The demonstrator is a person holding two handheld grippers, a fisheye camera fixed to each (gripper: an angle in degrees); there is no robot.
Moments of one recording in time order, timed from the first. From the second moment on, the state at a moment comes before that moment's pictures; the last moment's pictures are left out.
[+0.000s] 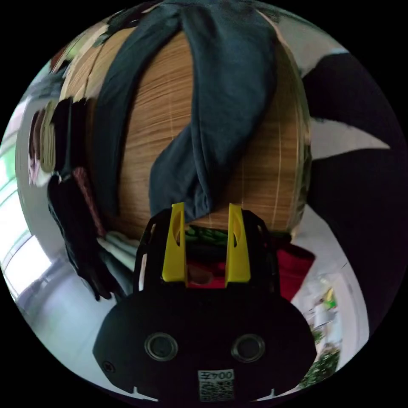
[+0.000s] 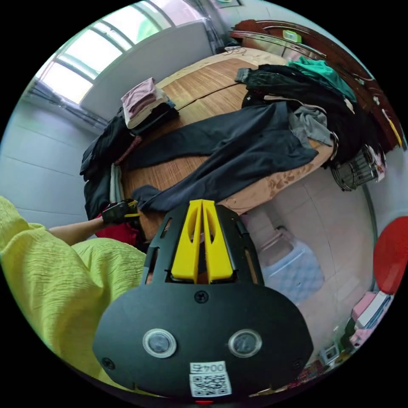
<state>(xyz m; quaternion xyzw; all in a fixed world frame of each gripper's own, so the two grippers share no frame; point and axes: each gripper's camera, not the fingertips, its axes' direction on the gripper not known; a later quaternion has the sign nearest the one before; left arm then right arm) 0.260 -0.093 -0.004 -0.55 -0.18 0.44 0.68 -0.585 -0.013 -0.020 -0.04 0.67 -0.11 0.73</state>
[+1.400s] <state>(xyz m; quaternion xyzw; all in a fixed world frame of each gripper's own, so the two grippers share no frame) 0.000 -0.653 -0.025 -0.66 -0.01 0.08 0.75 -0.593 0.217 0.082 0.10 0.70 -0.03 0.71</state>
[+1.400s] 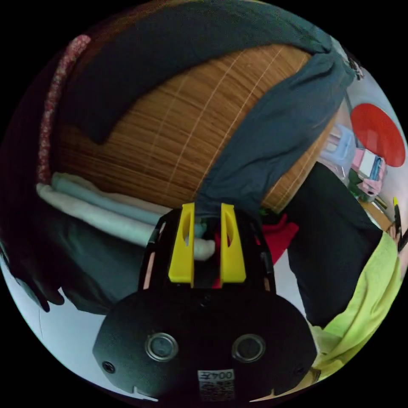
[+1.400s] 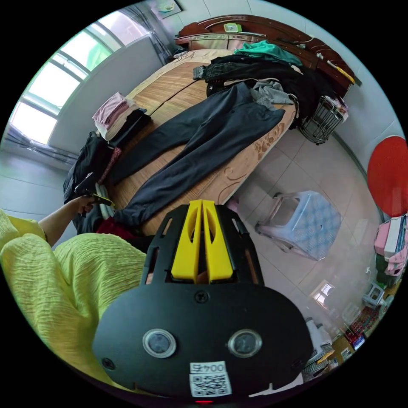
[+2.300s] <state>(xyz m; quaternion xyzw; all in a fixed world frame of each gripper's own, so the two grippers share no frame) 0.238 -0.470 -0.020 -0.53 0.05 -0.04 0.85 -0.428 0.140 0.047 0.16 0.67 0.00 0.73</state>
